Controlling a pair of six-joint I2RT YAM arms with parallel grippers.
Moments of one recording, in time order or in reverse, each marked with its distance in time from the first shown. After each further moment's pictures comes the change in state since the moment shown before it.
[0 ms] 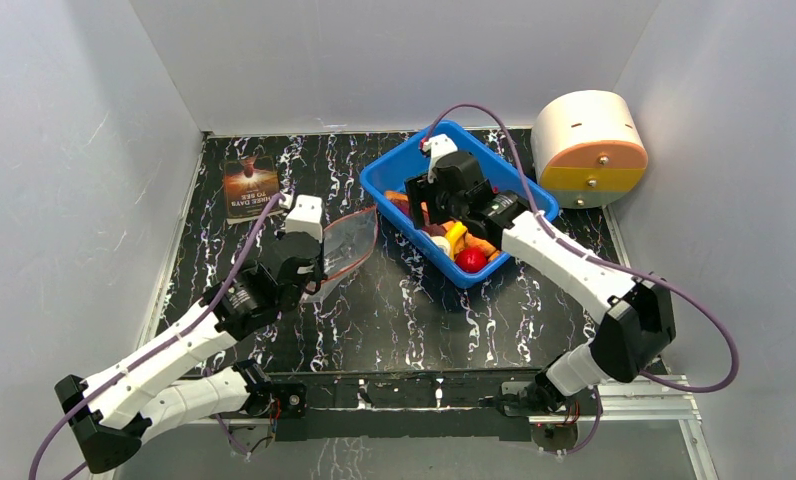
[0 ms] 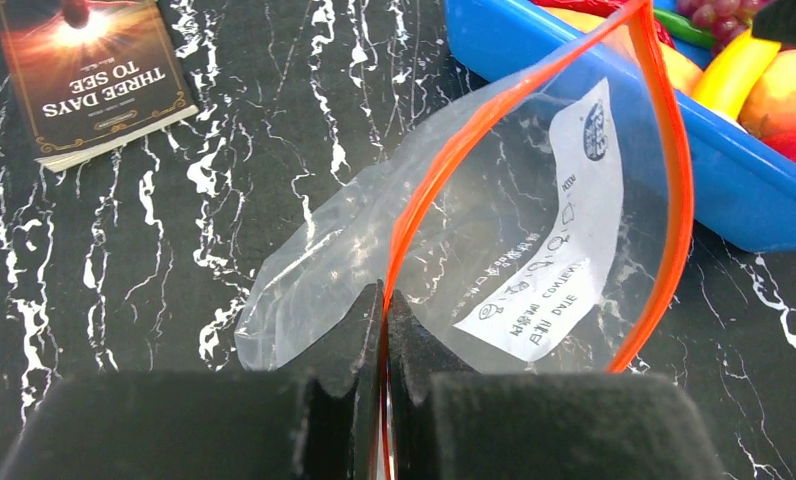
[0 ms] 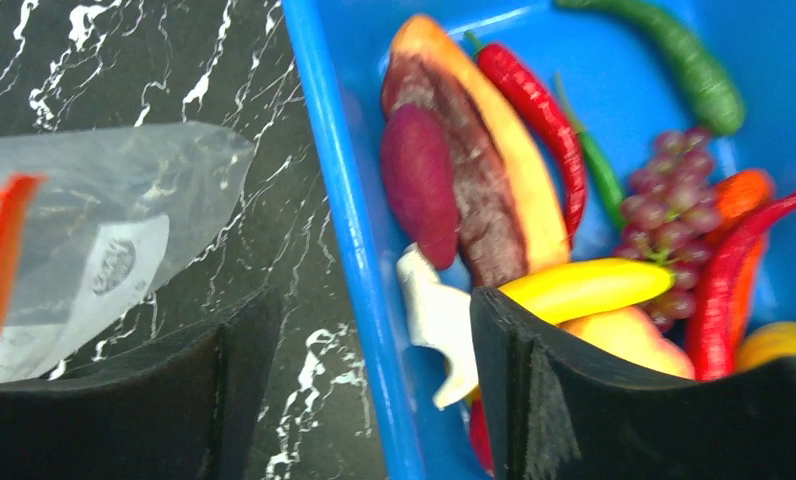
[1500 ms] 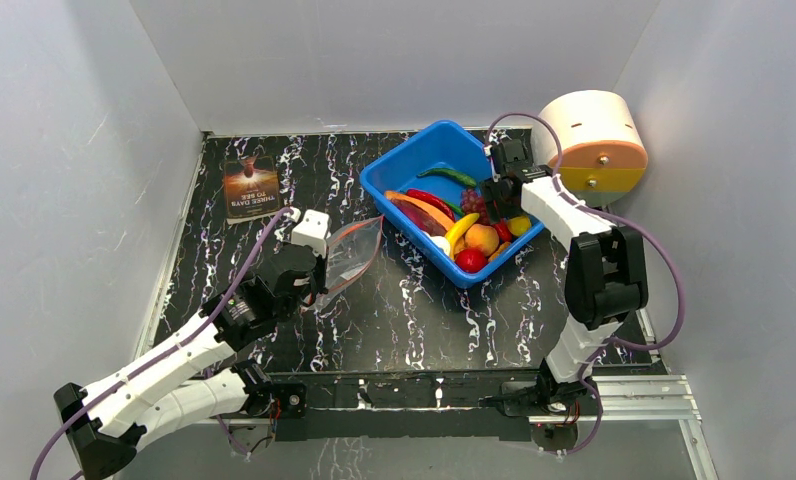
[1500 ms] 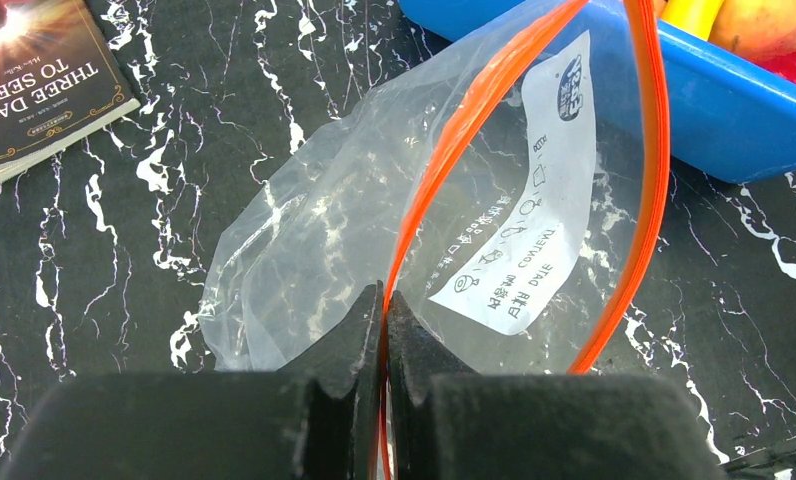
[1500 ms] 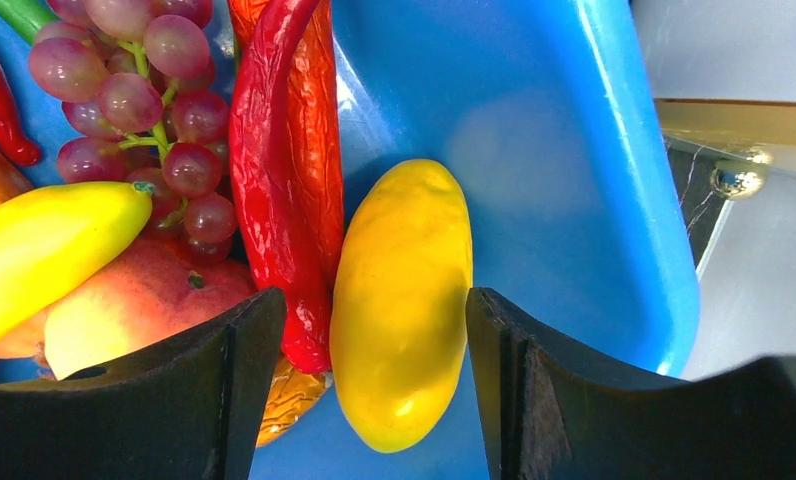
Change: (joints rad) left arm 0.000 -0.074 -0.126 0.074 0.127 0.069; right arm -0.427 0.268 0.047 -0.210 0.188 -0.277
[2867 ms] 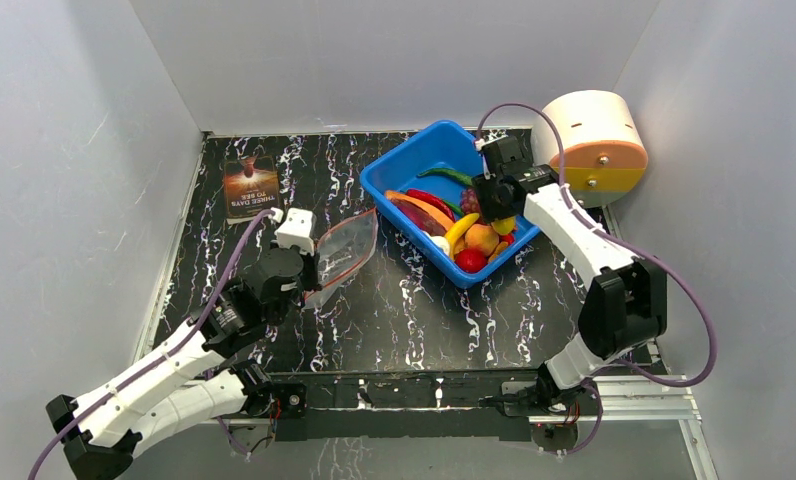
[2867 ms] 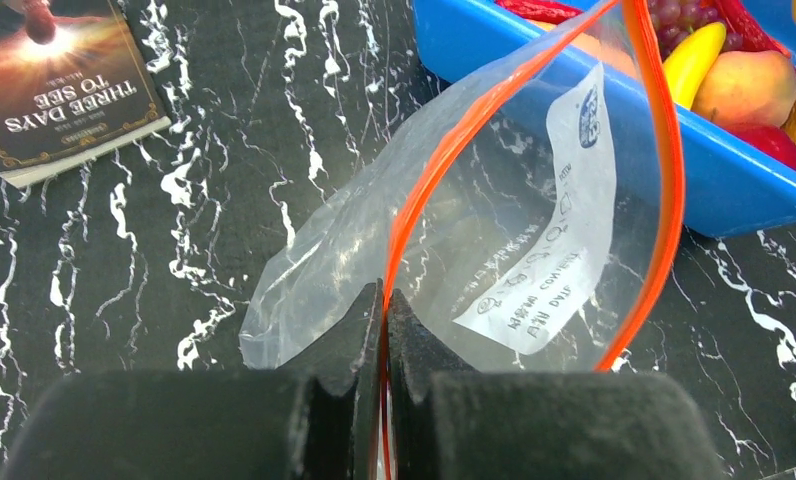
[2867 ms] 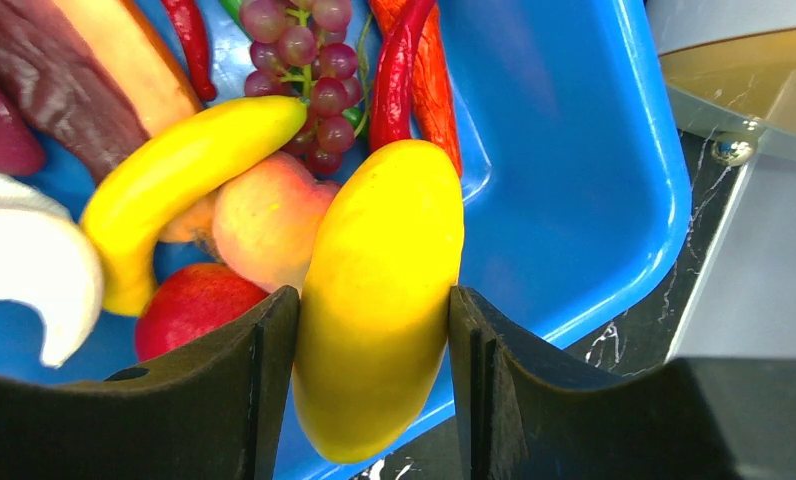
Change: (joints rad) left arm 0.000 -0.066 -0.004 0.016 -0.055 -0.039; right arm 0.112 -0.166 0.022 -0.129 -0.011 0.070
